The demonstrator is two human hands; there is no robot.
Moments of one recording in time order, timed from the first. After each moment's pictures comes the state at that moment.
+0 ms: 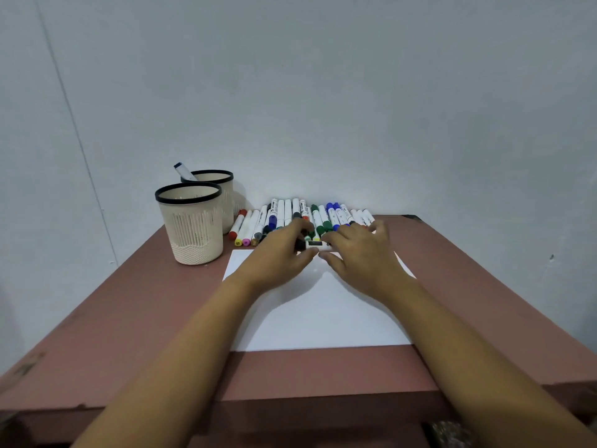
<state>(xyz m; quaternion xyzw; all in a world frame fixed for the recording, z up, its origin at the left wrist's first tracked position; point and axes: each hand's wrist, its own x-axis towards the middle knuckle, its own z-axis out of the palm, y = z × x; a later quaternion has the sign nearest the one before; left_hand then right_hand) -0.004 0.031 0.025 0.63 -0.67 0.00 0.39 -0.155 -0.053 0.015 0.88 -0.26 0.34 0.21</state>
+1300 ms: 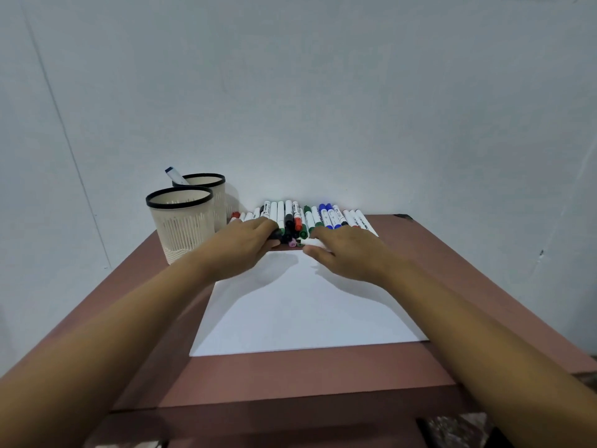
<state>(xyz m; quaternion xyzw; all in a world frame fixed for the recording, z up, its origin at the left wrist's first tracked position) 0.050 0.034 0.040 0.63 -0.74 0.20 0.12 -0.158 -0.039 0.048 0.94 -0.28 0.16 0.04</state>
